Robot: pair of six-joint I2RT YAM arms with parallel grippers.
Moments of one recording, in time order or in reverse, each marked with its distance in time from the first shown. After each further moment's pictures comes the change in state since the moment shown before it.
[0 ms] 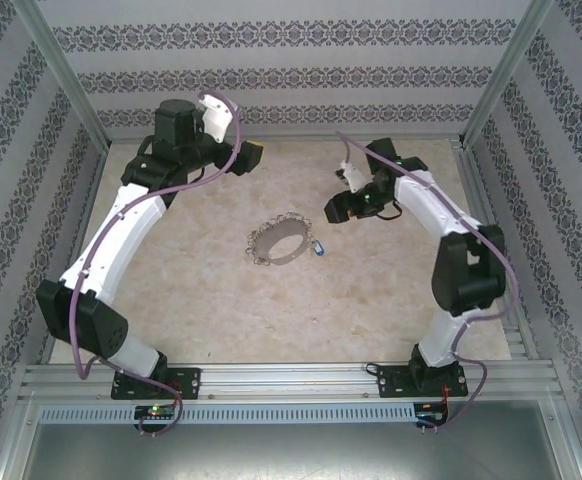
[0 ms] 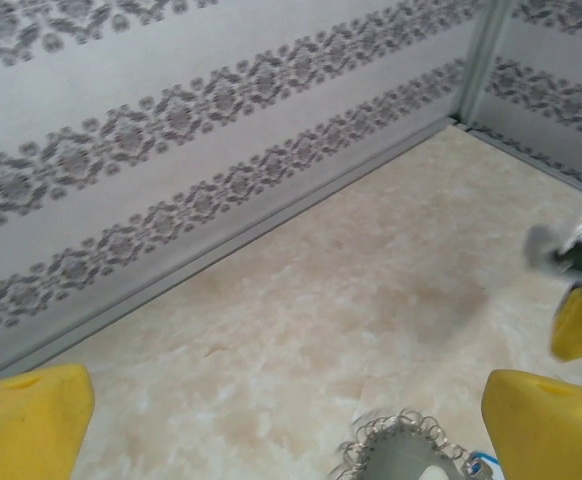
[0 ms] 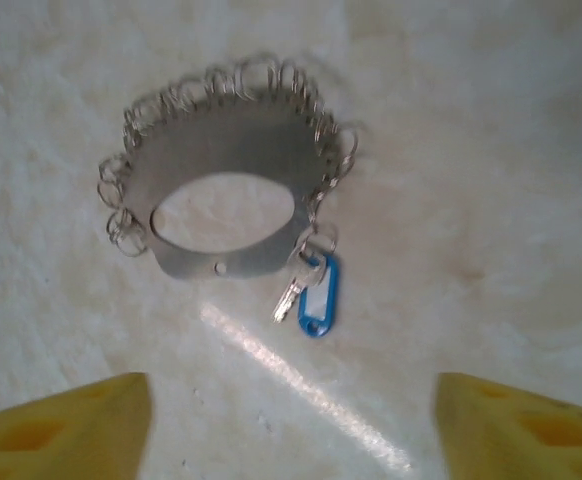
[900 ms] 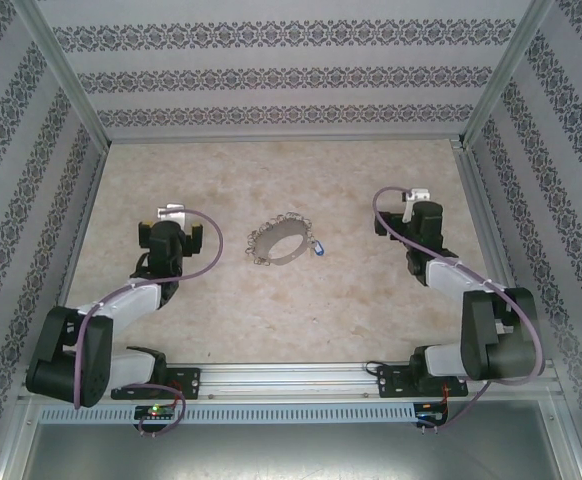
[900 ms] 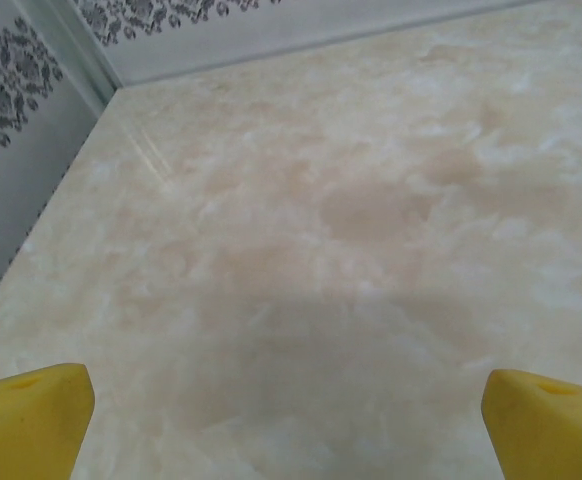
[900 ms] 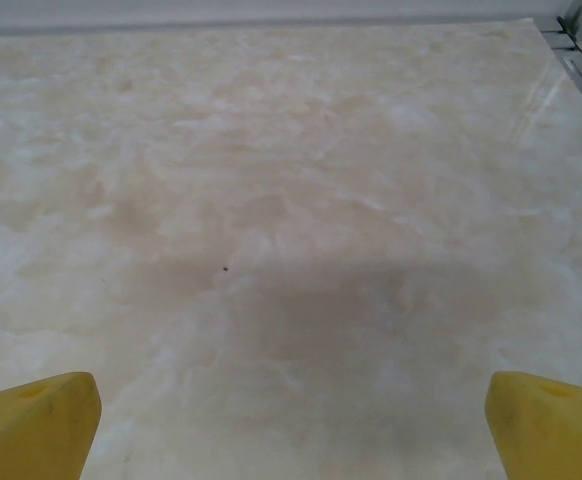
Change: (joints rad) left arm 0.124 -0.238 -1.158 0.836 -0.638 -0.077; right arm -0.168 -0.372 -0.907 1.181 0.578 0.139
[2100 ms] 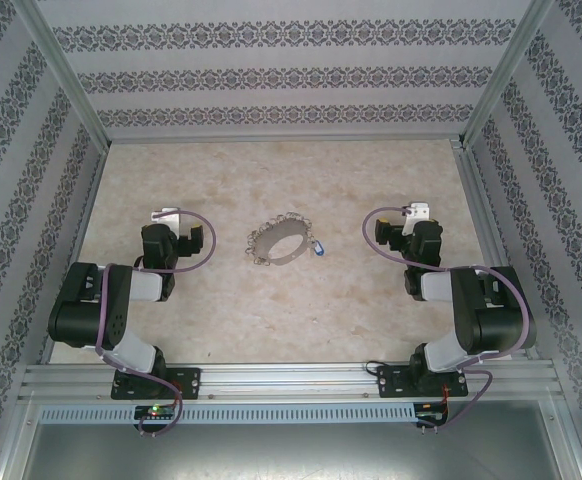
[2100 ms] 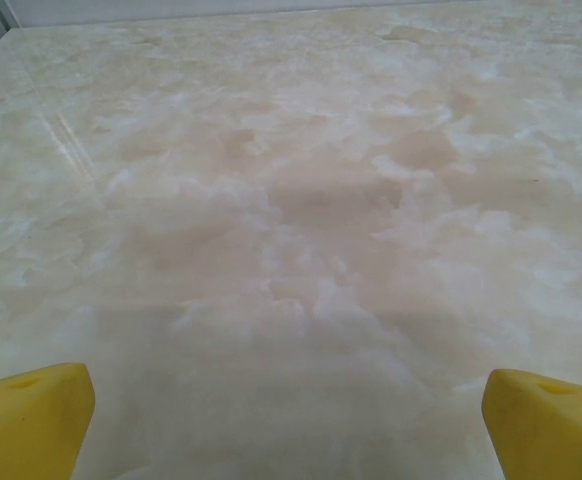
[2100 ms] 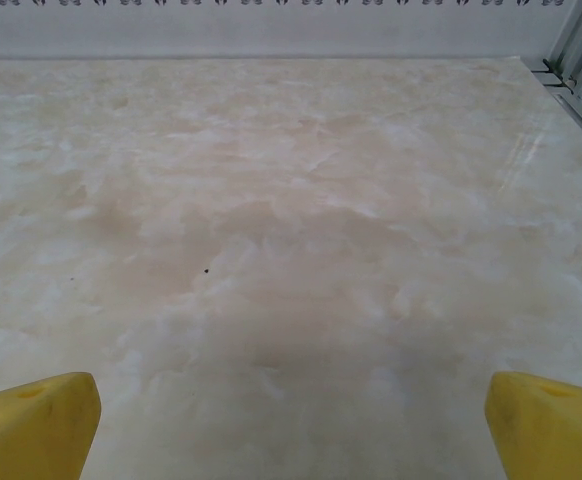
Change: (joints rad) left arm 0.151 0.293 -0.023 0.347 0.294 -0.060; right arm -0.031 0.138 -0.171 0.458 -0.031 -0.040
